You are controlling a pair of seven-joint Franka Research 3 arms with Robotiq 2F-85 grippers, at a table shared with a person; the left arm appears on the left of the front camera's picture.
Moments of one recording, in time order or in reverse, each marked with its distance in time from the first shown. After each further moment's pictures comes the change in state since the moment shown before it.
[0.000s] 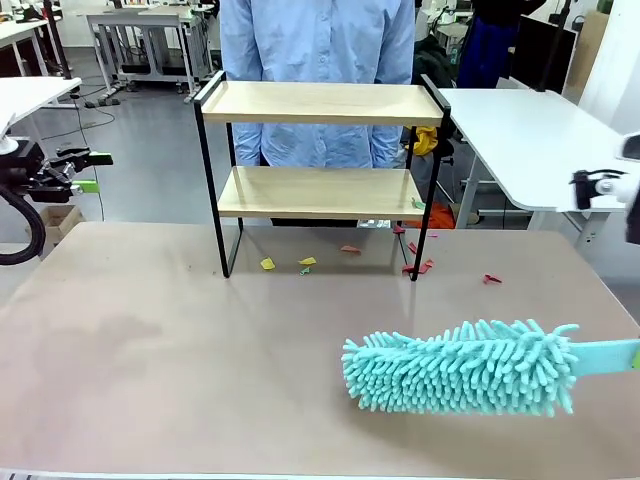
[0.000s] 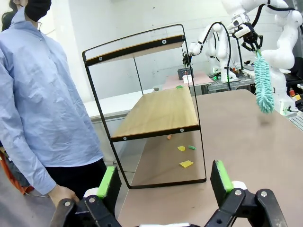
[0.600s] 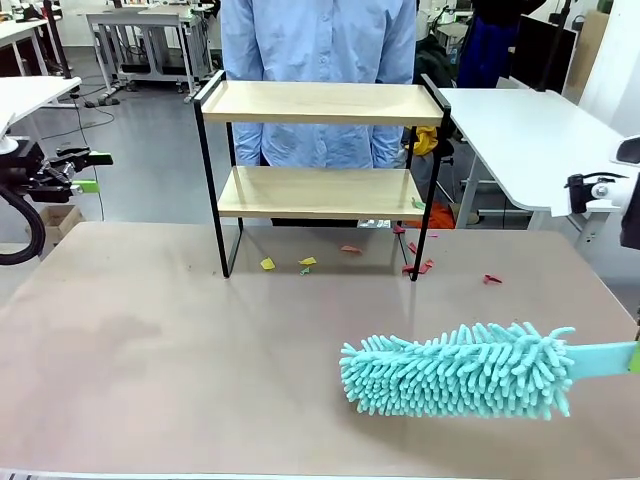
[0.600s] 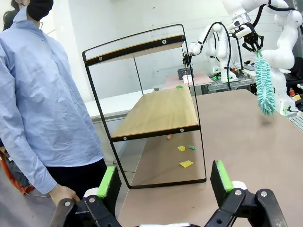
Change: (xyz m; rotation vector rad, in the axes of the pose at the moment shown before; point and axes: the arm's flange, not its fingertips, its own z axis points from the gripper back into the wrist) left arm 0.000 0.000 0.000 0.000 0.000 0.000; right arm 0.009 0.008 -0.003 -0.017 0.032 0.016
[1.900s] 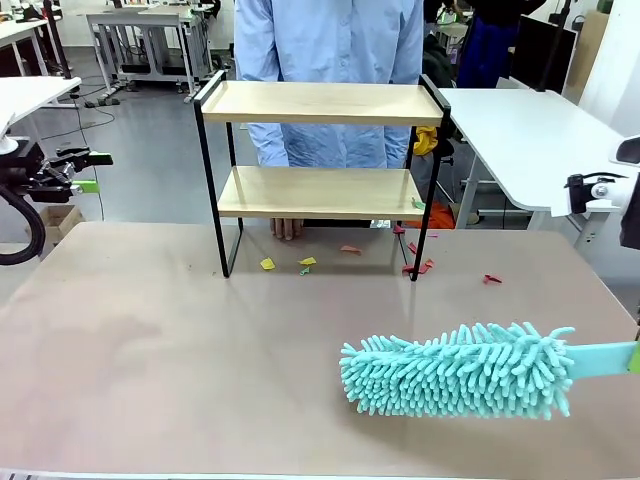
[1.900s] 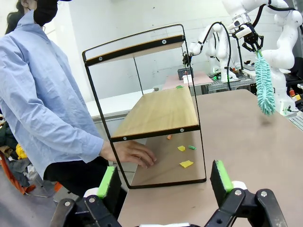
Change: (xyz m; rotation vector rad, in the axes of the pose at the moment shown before) left arm 0.000 0.000 0.000 0.000 0.000 0.000; right arm 0.000 0.000 0.000 0.000 0.000 0.000
